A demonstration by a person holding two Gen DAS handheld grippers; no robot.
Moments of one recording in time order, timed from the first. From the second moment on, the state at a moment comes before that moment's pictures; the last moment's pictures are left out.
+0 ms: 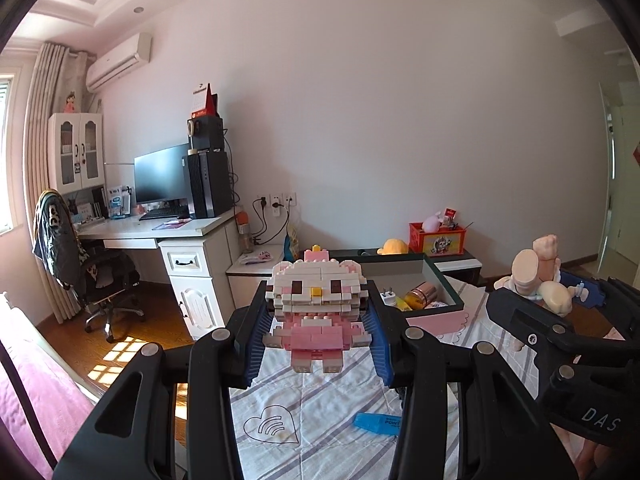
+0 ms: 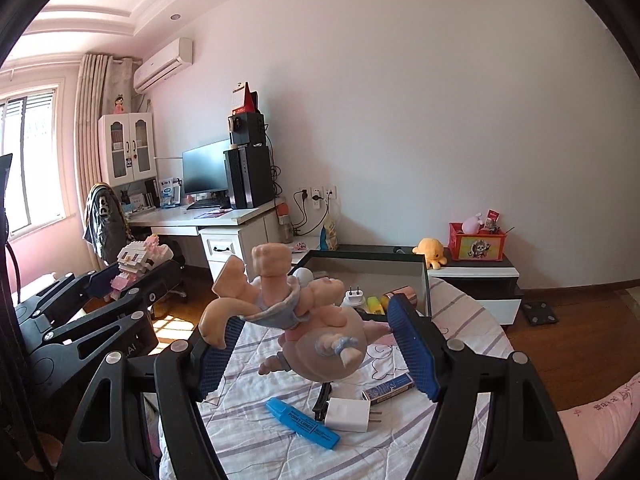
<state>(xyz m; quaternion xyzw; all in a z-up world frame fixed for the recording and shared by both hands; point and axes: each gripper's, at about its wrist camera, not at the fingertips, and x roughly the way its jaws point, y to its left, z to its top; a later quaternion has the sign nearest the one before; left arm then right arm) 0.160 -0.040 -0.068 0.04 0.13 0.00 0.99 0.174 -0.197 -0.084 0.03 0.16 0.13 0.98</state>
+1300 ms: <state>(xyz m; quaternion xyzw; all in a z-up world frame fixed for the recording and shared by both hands) 0.532 -0.097 -0.184 0.11 0.36 -0.06 0.92 0.504 -0.224 -0.196 0.00 0.36 0.10 0.93</state>
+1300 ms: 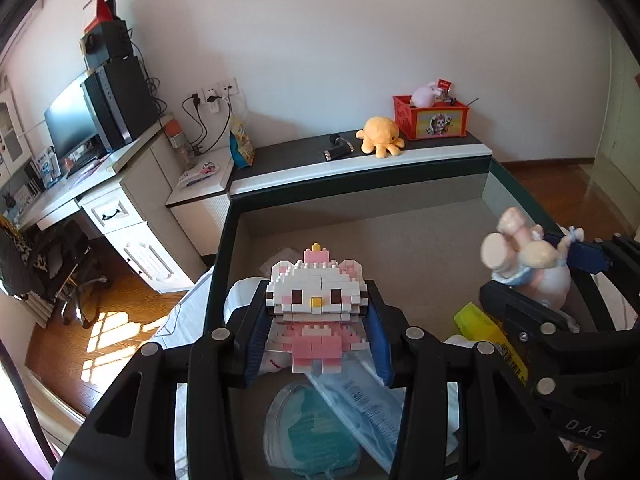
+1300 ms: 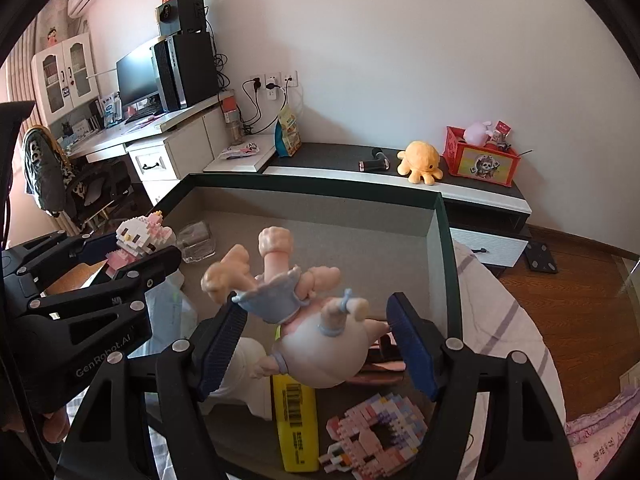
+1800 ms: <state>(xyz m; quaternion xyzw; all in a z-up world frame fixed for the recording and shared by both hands) 0.484 -0.080 -0.152 0.09 0.31 -0.06 0.94 0.467 -0.240 -0.166 0.03 0.33 0.08 0.94</state>
